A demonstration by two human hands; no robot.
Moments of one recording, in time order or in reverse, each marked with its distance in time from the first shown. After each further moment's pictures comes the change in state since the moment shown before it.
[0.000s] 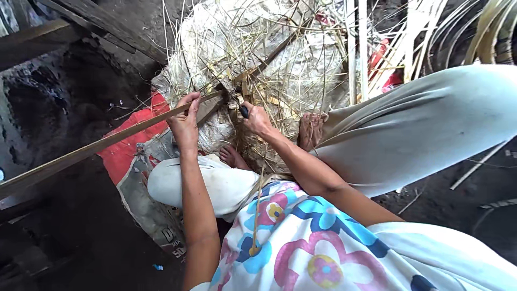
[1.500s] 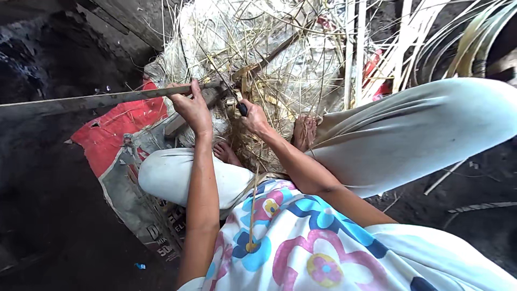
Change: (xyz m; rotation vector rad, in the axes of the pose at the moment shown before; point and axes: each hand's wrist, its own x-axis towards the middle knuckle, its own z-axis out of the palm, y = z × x) left_hand 0.008 -0.010 0.055 0.119 0.492 -0.042; right_hand -0.002 0.007 0.004 0.030 0.011 -0.020
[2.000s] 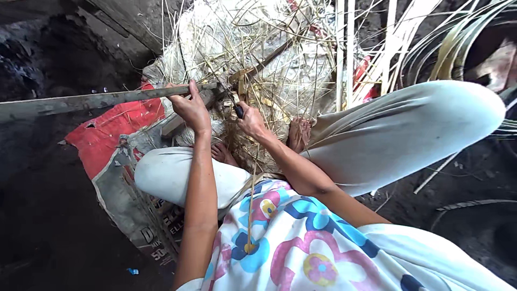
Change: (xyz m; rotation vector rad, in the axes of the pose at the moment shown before) left_hand -0.003 -0.002 0.005 0.044 0.081 0.038; right_hand -0.011 -0.007 -0.002 -0.068 0.024 0.024
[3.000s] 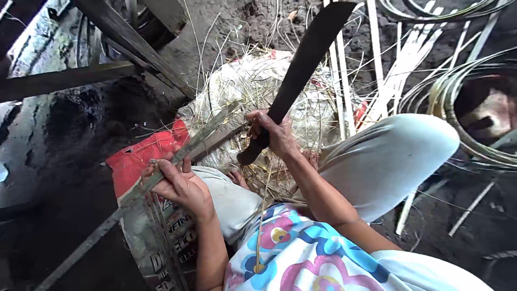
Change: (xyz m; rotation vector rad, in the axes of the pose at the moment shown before) left_hand -0.025 0.082 -0.136 -0.793 0.274 -0.044; right_hand -0.069 -0.071 -0.072 1.093 0.062 -0.816
